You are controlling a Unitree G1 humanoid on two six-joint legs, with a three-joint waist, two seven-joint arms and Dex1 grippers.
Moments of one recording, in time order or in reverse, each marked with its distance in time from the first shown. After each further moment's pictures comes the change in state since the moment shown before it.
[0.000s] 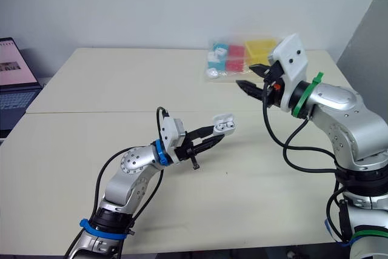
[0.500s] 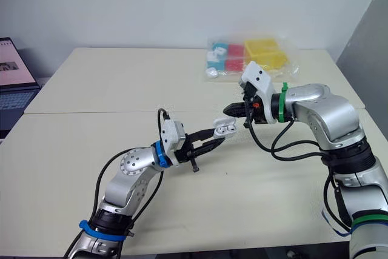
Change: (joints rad) left arm 0.014 0.003 -0.009 0.000 0.002 -0.020 -0.023; right arm -0.154 -0.038 0.236 0.209 -0.020 0.094 0.386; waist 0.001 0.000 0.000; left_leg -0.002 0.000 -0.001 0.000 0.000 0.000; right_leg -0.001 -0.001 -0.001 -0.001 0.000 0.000
